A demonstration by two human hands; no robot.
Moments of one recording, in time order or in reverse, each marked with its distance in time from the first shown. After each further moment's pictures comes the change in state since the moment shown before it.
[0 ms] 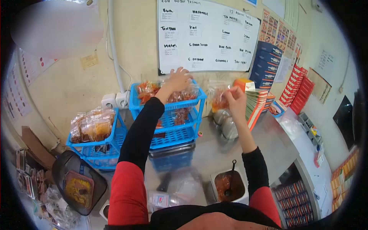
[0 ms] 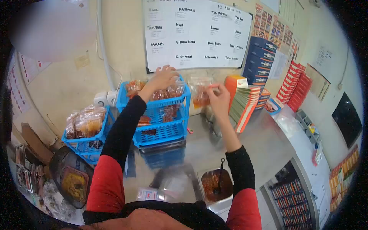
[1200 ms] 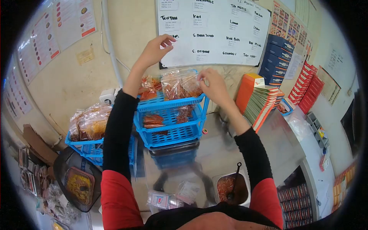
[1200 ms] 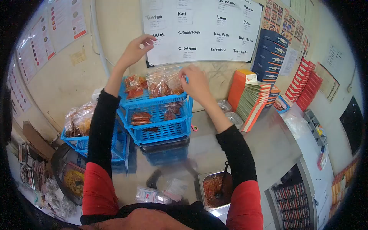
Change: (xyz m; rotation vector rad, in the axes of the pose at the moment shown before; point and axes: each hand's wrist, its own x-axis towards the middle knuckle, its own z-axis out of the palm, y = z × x) left_hand -0.003 -0.031 -0.110 -0.461 0.386 0.005; right_hand 0.048 0.036 0.070 -0.835 -0.248 -0.442
